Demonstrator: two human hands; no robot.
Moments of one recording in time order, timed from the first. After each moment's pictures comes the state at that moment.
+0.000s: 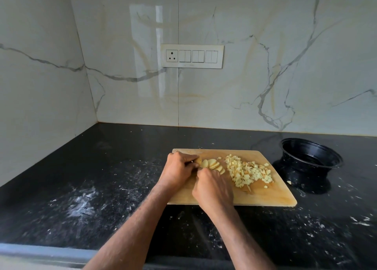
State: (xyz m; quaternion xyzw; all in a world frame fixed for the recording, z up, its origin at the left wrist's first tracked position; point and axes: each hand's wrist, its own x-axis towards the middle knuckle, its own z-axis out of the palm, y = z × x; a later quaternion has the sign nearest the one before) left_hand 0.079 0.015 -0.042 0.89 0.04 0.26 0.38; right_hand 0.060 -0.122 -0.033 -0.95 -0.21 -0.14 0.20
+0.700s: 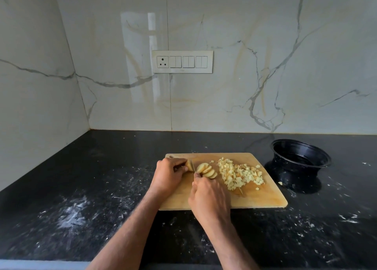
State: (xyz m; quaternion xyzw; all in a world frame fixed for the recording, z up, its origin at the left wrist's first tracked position) left_hand 0.086 0.022 -0.053 0.89 0.04 0.28 0.37; right_hand 0.050 -0.134 -0.041 -0.94 -0.17 -0.20 0.23
